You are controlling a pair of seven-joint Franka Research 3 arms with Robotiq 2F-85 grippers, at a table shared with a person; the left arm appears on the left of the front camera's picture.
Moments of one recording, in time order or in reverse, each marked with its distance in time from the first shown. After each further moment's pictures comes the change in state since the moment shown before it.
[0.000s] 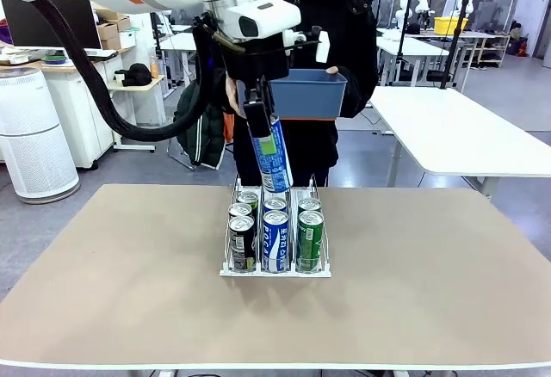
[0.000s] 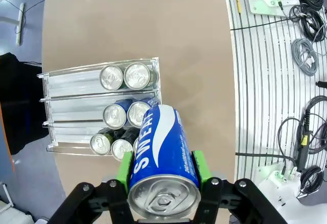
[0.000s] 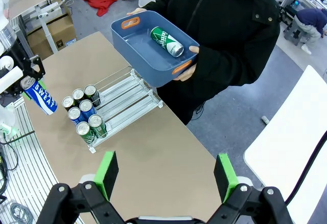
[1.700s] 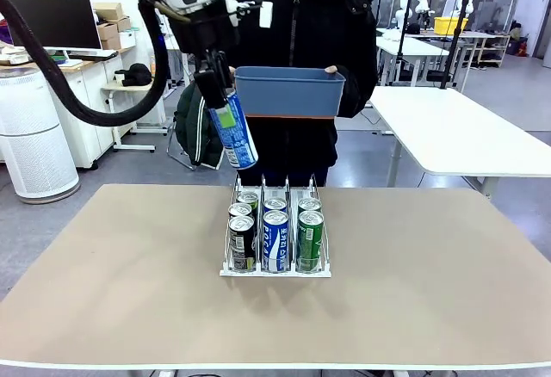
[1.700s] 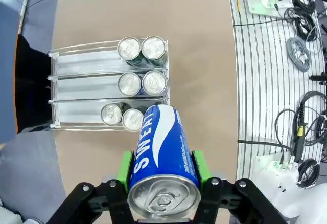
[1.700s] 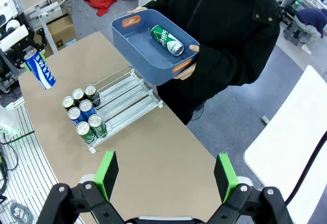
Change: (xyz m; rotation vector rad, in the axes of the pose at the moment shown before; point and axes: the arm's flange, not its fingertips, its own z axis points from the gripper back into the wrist) left arm -0.077 0.039 0.042 -0.032 -0.055 0.044; right arm 0.000 0.000 0.000 0.000 0.000 0.000
